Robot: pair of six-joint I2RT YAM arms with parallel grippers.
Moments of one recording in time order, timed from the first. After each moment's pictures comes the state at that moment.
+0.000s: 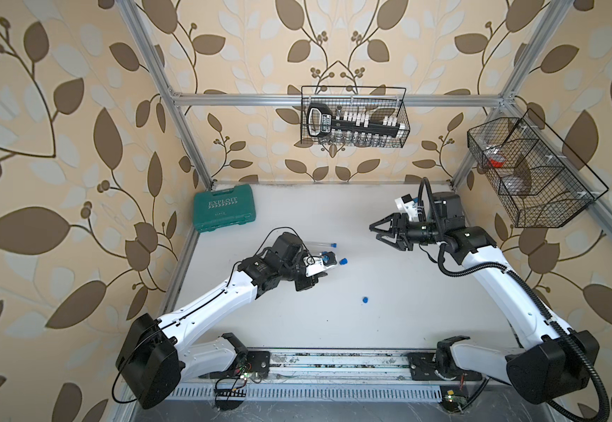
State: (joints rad) left arm -0.58 1.18 0.86 -0.49 0.41 0.72; right arm 0.19 1.23 1.12 -0.64 -0.74 0.77
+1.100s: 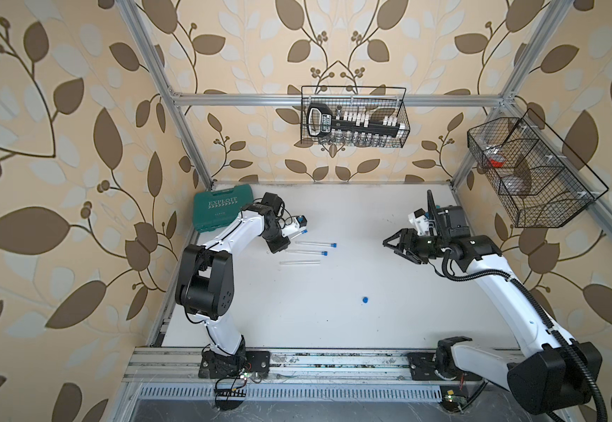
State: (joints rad) left arm -0.20 1.74 1.33 -0.87 0.18 0.73; right arm 0.14 1.17 1.05 -0.76 -0.58 0.63
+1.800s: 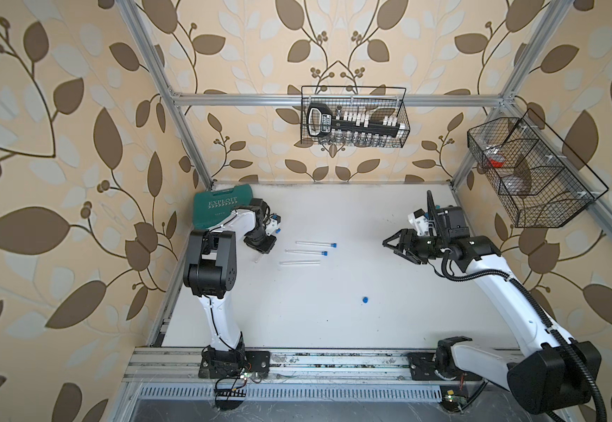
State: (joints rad) left arm -0.07 1.93 1.35 -0.85 0.08 0.36; right arm 0.13 1.17 1.03 -0.75 -0.58 0.63
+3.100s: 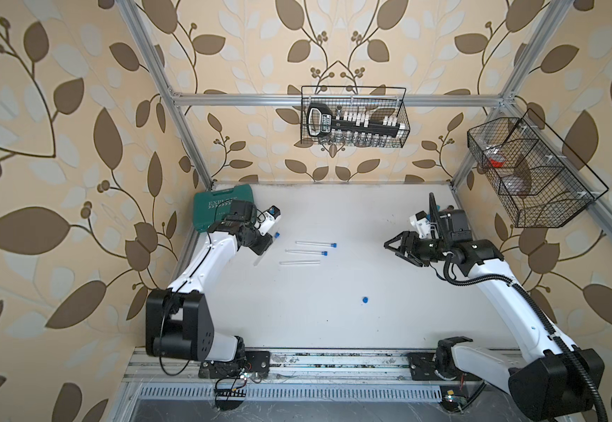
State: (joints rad) left arm -0.07 1.33 1.04 -0.68 0.32 0.63; right arm 0.12 1.14 1.01 -0.75 -0.59 0.61
